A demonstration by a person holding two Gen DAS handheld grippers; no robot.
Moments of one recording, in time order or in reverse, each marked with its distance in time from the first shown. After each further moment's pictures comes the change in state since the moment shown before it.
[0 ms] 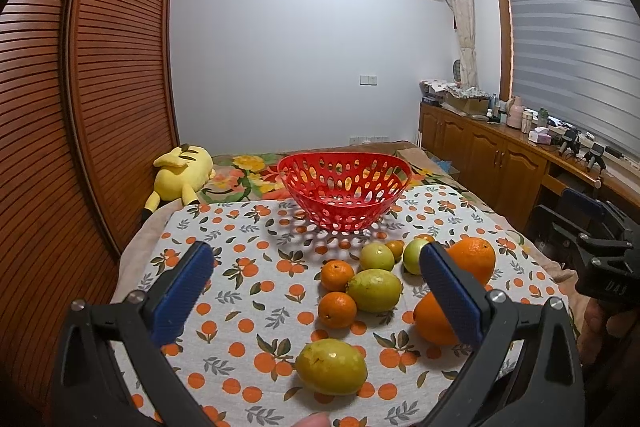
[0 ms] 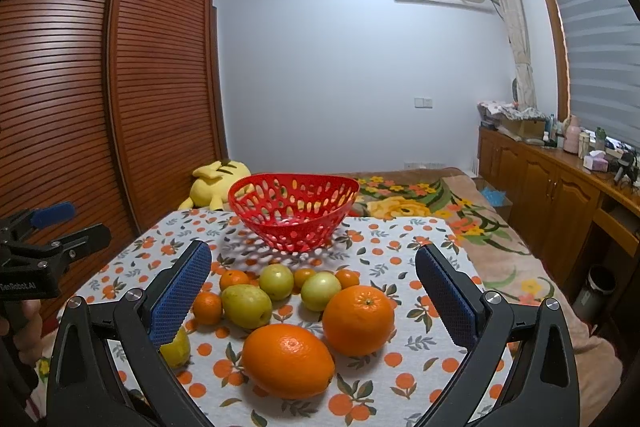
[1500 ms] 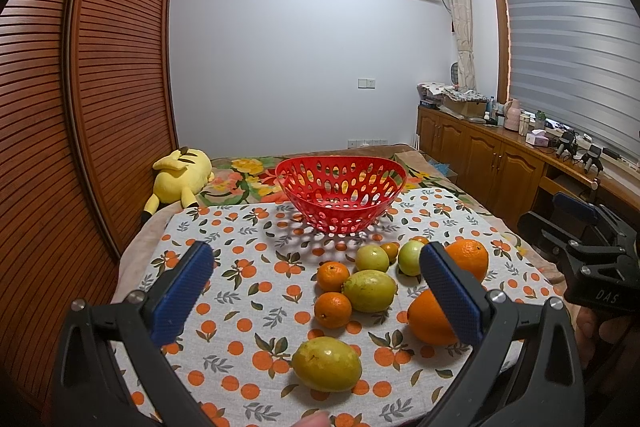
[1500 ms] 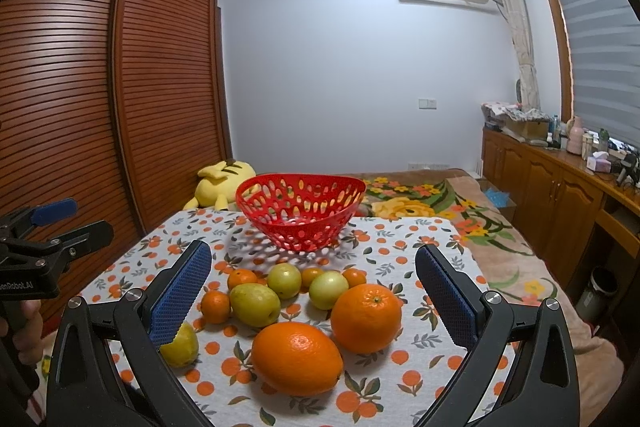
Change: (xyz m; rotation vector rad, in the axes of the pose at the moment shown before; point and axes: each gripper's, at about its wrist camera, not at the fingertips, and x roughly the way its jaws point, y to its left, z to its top) left arm -0.001 -0.002 -0.002 0.002 -0.006 -0.001; right arm -0.005 0.008 -0.001 -0.007 -0.005 0.008
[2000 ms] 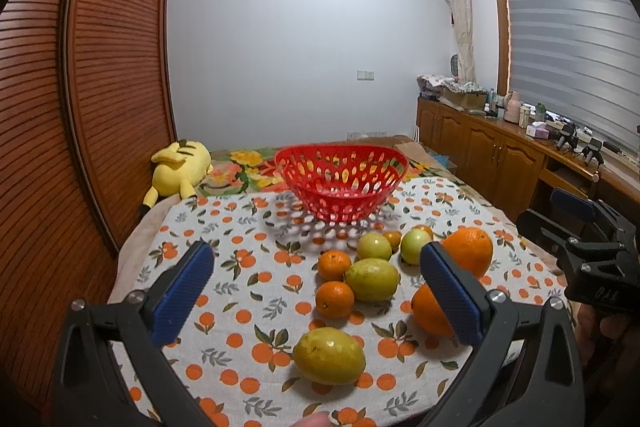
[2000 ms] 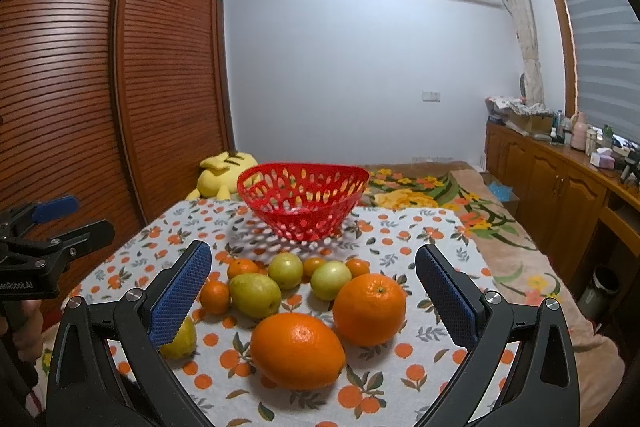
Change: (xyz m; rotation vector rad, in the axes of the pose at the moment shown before) left arm 0.006 0.000 -0.008 -0.001 0.034 0.001; right arm 0.009 0.005 -0.011 -0.007 0.038 0.013
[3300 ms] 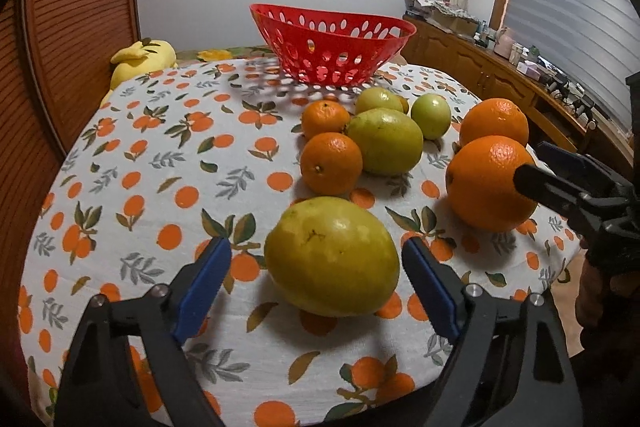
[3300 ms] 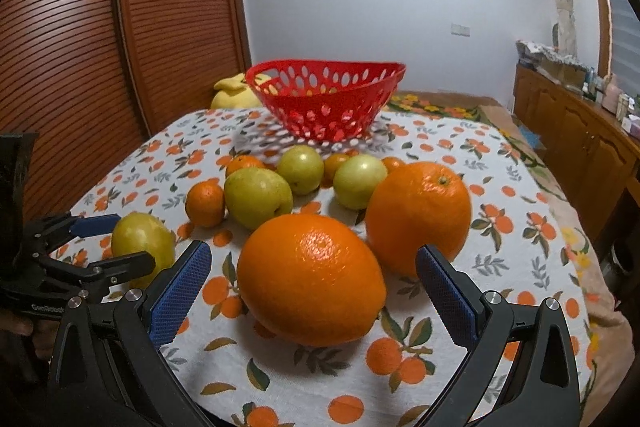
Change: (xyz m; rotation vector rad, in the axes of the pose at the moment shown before) left arm 0.094 0.014 -0.103 -0.048 0.329 -0.138; right arm 0.072 0.001 -0.067 -0.021 0.272 0.094
